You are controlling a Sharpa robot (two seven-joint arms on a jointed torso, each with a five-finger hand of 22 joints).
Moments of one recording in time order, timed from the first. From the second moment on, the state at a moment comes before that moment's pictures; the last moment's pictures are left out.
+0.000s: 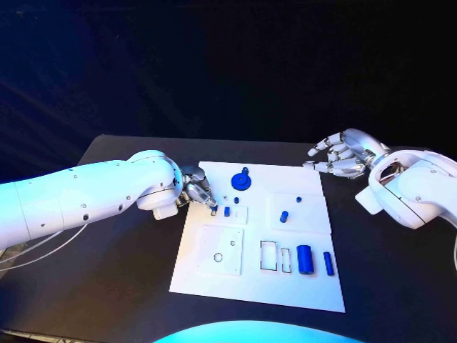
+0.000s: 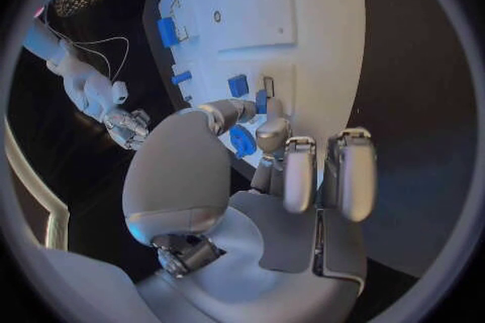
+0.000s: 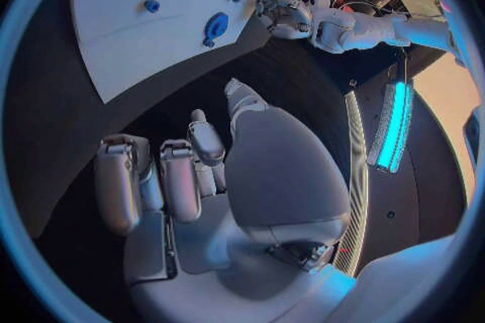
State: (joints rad) left arm 1.22 -0.80 -0.08 1.46 -0.94 0.06 -0.49; left_hand 1.18 -0.23 0.69 0.18 0.51 0.91 0.07 0.63 0.68 1.31 -0.01 1.18 0.94 1.46 -0.06 1.54 1.31 0.05 1.46 0.04 1.50 1.31; right arm 1.36 -0.91 -0.16 1.62 -0.94 -0.43 -0.21; right_hand 1.39 -0.14 0.12 0.29 0.26 0.79 0.18 0.29 0.31 1.24 0.10 1.26 1.20 1.47 0.02 1.51 1.31 0.01 1.47 0.13 1.46 1.31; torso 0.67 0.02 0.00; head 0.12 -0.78
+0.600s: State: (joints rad) left arm 1.22 -0.81 -0.08 1.47 -0.97 0.10 -0.49; left_hand 1.17 -0.24 0.69 0.18 0.52 0.92 0.08 0.63 0.68 1.31 -0.01 1.18 0.94 1.46 -0.06 1.54 1.31 0.05 1.46 0.04 1.50 1.31; right arm 1.36 -0.91 -0.16 1.62 -0.94 -0.43 -0.21; right_hand 1.39 -0.14 0.12 0.29 0.26 0.79 0.18 0.29 0.31 1.24 0.10 1.26 1.20 1.47 0.02 1.51 1.31 0.01 1.47 0.13 1.46 1.31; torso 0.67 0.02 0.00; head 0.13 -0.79
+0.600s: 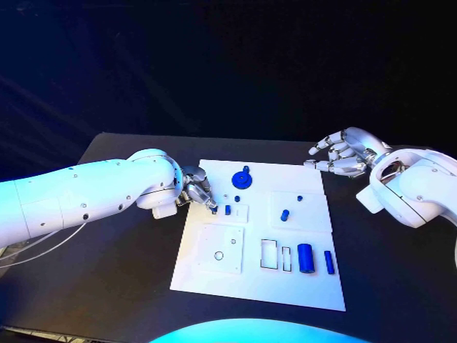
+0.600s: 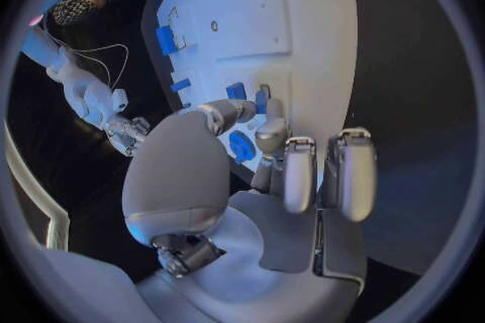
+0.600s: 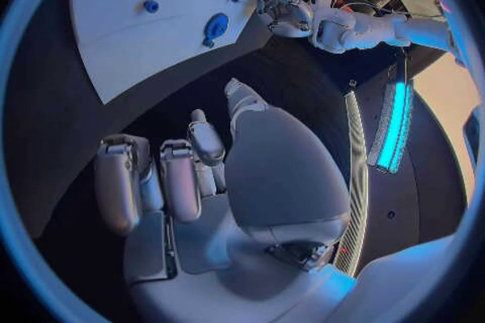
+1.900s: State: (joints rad) left arm 1.22 -0.81 -0.08 1.47 -0.97 0.12 -0.49; left_hand 1.17 -0.23 0.69 0.18 0.53 0.92 0.07 0.63 0.71 1.31 -0.01 1.18 0.95 1.47 -0.06 1.54 1.31 0.05 1.46 0.04 1.50 1.31; right arm 1.36 -0.91 -0.16 1.62 -0.94 -0.43 -0.21; right_hand 1.39 -0.14 0.12 0.29 0.26 0.79 0.18 0.29 0.31 1.24 0.10 1.26 1.20 1.47 0.02 1.51 1.31 0.01 1.47 0.13 1.46 1.31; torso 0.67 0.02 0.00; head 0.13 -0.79
